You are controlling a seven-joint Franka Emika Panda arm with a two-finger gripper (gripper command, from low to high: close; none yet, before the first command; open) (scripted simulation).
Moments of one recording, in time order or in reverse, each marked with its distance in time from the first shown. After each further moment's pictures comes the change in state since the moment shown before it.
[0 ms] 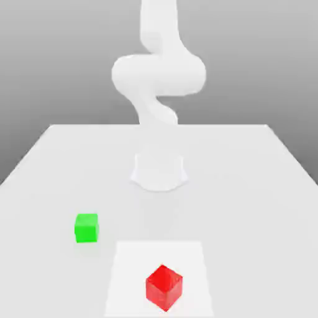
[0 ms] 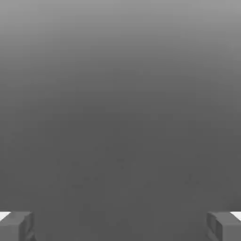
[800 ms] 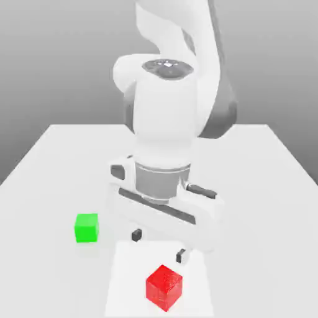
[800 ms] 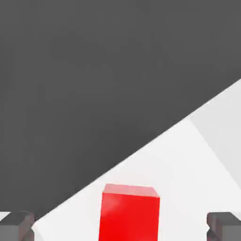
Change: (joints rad) arm -0.143 0.866 0.150 -0.214 -0.076 0.370 0.663
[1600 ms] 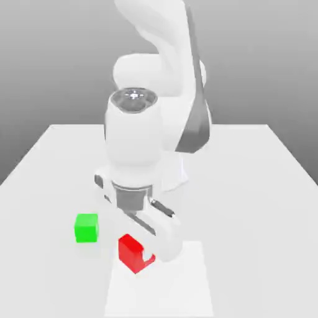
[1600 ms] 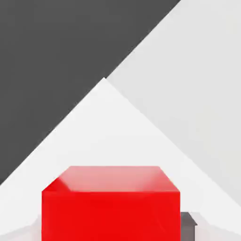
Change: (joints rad) arm -0.154 -0.170 -0.118 -0.178 -0.014 -0.015 0.074
